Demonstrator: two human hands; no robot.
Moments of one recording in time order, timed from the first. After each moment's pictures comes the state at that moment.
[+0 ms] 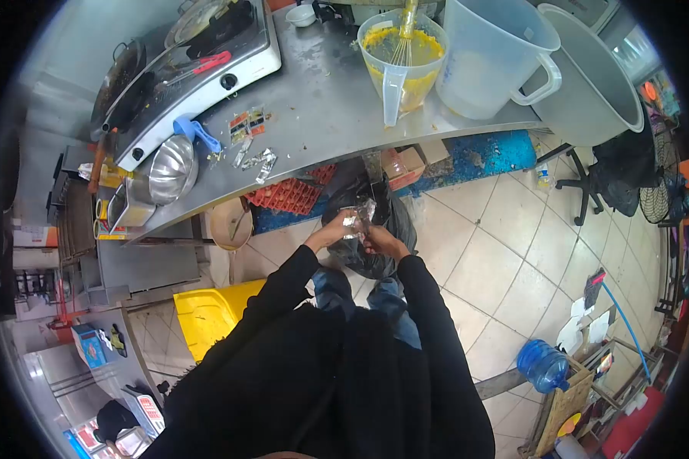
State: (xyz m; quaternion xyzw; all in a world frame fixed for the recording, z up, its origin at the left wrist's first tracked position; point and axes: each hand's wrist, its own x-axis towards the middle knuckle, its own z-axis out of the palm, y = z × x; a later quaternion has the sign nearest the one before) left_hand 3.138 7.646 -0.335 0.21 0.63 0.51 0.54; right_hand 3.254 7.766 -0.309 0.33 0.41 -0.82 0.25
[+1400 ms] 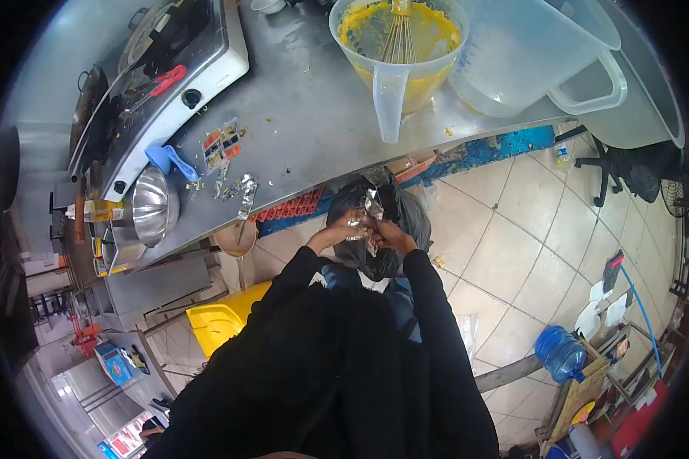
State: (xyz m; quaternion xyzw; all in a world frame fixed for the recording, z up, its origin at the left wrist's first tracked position) left_hand 3.089 7.668 -0.379 0.13 0.57 0.50 0.64; right_hand 3.207 7.801 -0.393 0.30 0.32 -0.87 0.24
